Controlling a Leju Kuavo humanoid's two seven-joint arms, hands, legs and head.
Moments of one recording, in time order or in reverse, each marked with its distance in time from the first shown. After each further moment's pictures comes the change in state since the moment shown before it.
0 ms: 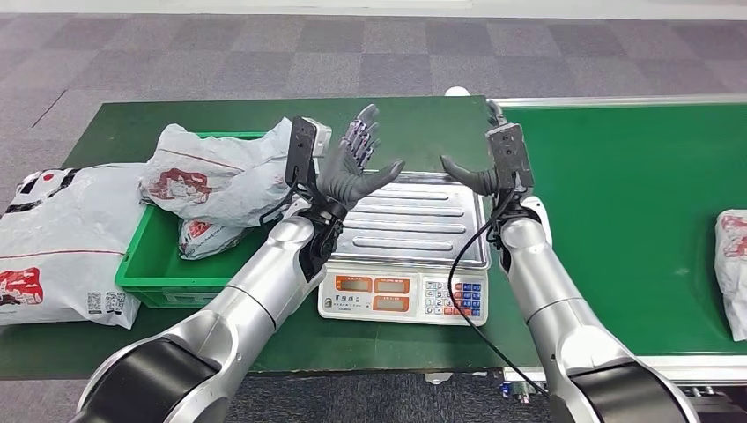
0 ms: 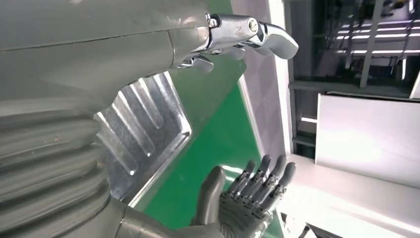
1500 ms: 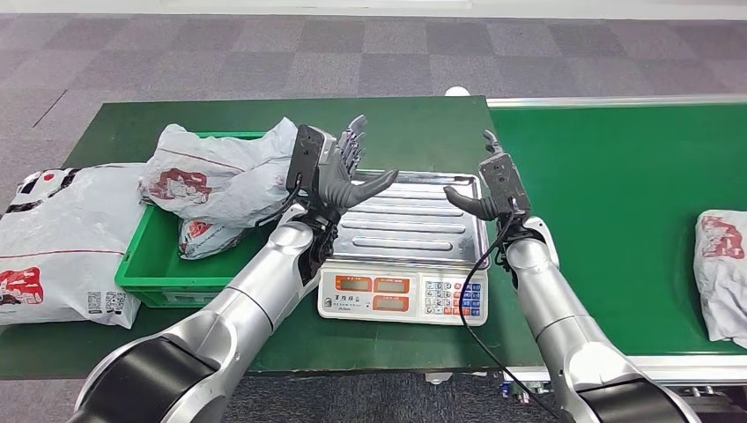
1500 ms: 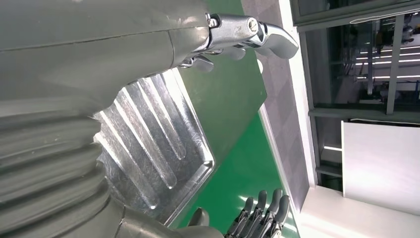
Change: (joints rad) left arm -0.002 0.010 -0.003 0.053 -0.109 0.107 -0.006; right arm 0.061 -0.035 0.002 0.016 0.087 0.053 -0.013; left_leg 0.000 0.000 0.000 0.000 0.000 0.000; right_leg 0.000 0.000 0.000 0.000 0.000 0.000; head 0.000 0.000
